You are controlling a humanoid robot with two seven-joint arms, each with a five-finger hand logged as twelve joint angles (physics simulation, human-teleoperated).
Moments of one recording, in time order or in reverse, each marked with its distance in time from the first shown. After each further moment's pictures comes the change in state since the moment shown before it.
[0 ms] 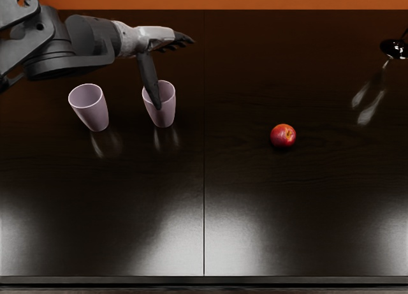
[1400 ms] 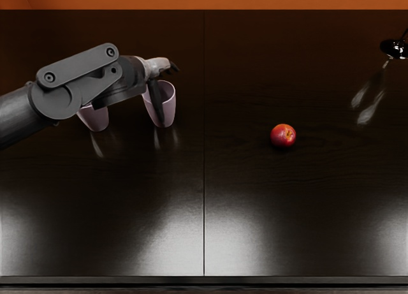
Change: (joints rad) left arm 0.051 -0.288 0.157 0.403 0.119 0.156 0.000; right arm 0.000 0.000 0.000 0.000 0.000 0.000 0.001
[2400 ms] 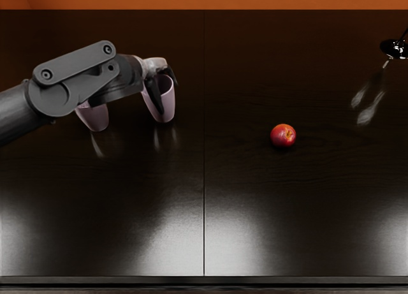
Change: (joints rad) left arm -0.014 0.012 0.010 0.002 -0.019 -0.022 0.001; right arm 0.000 0.000 0.000 0.000 0.000 0.000 0.000
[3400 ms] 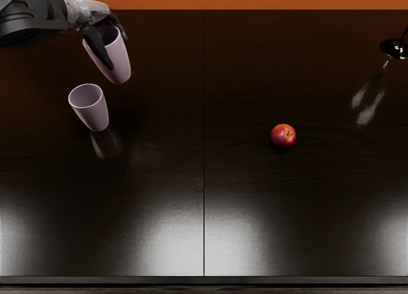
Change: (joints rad) left arm -0.172 0.328 -0.003 -0.107 -0.174 -0.158 0.000; right arm 0.013 0.000 0.000 0.000 0.000 0.000 0.001
